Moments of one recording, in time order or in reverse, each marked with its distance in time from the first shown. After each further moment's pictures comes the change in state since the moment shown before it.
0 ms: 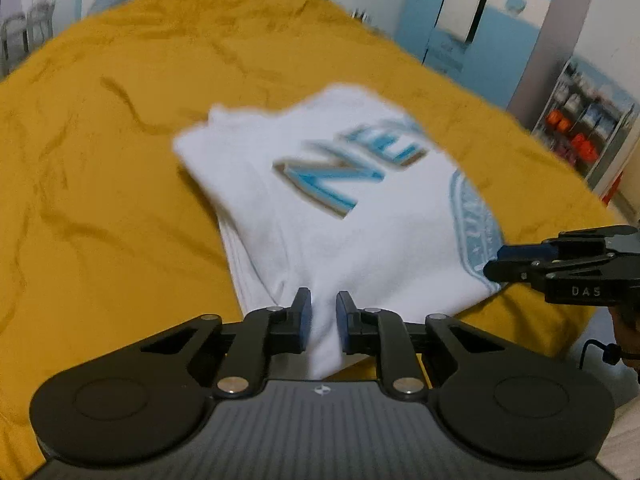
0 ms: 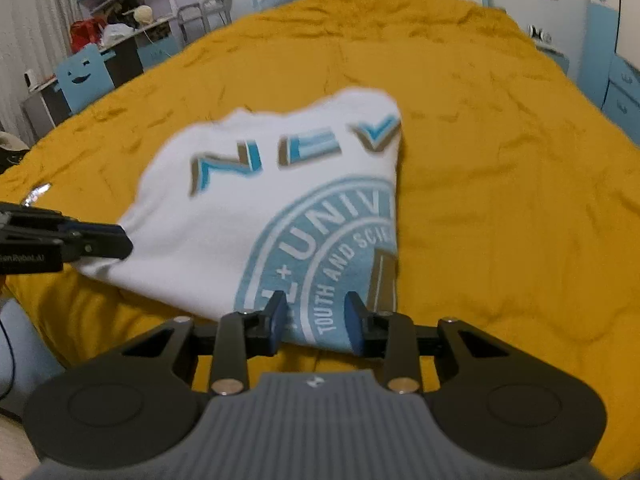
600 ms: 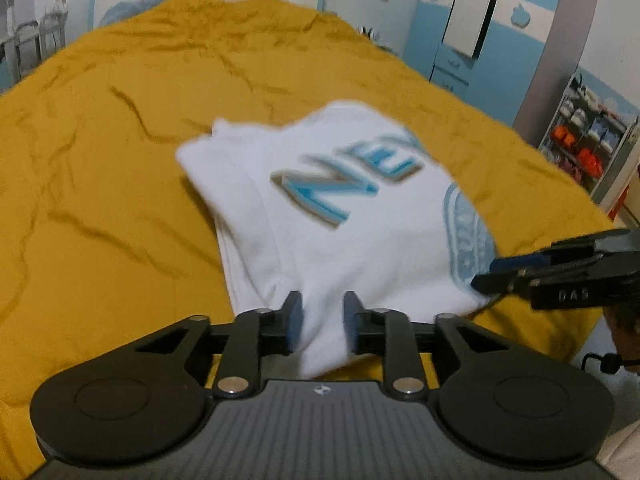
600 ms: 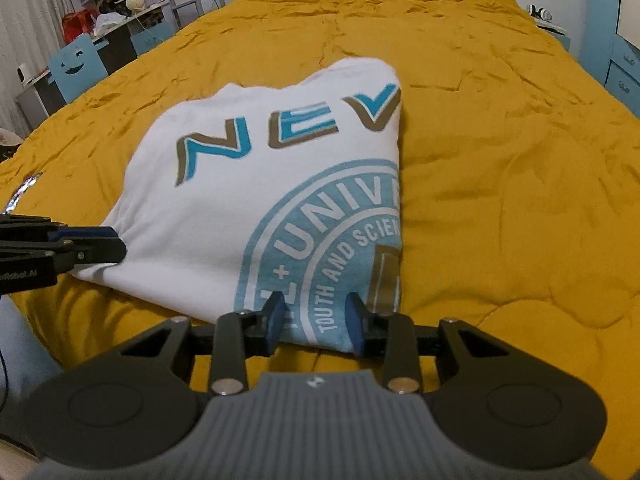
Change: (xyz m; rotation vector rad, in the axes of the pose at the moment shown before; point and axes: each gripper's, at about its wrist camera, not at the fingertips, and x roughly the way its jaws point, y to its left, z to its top) left arm -0.020 -0.010 0.003 -0.004 -0.103 0.028; right arm 0.016 -0.002 0.012 0.010 0.054 0.001
